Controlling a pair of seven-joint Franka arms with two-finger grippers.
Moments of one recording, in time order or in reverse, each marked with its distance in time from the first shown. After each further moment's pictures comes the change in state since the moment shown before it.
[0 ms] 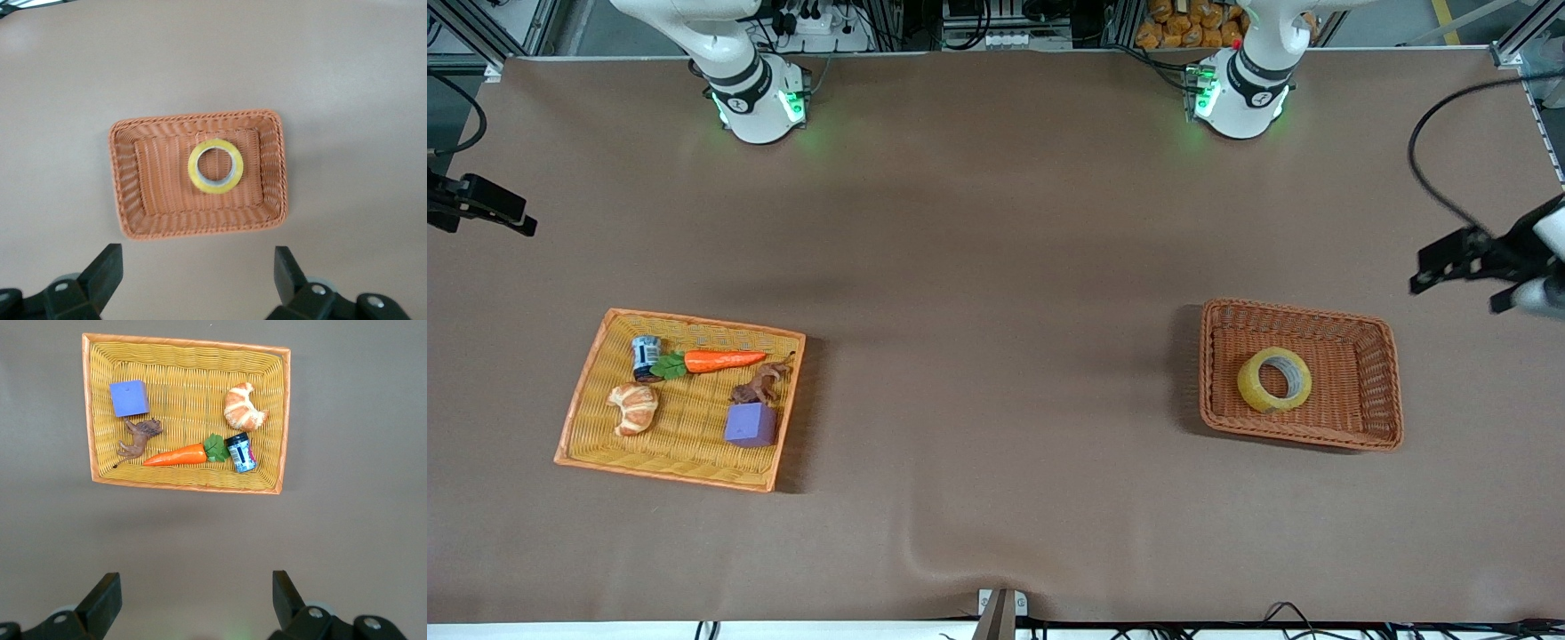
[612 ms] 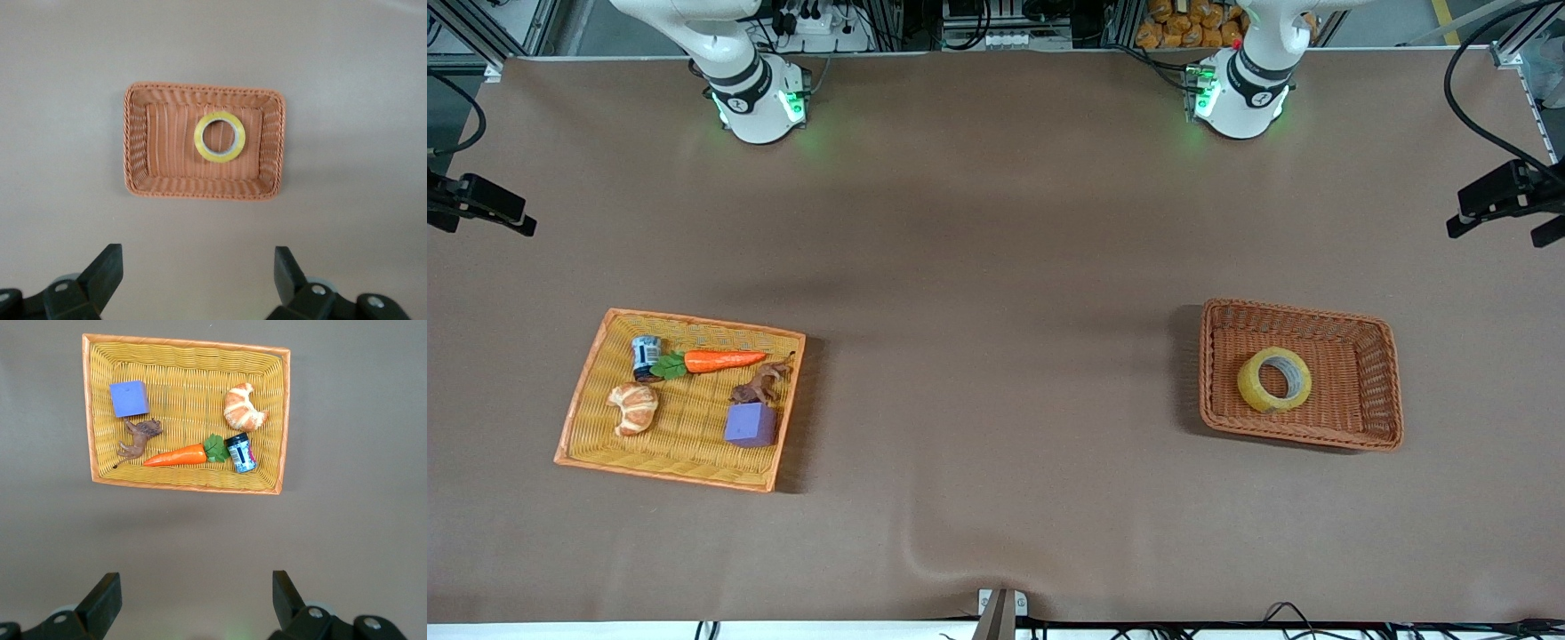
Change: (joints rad) left arm -0.008 -0.087 0.015 -0.008 0.009 -0.122 -0.124; right arm 0.000 0.000 0.000 0.001 0.000 0.000 0.000
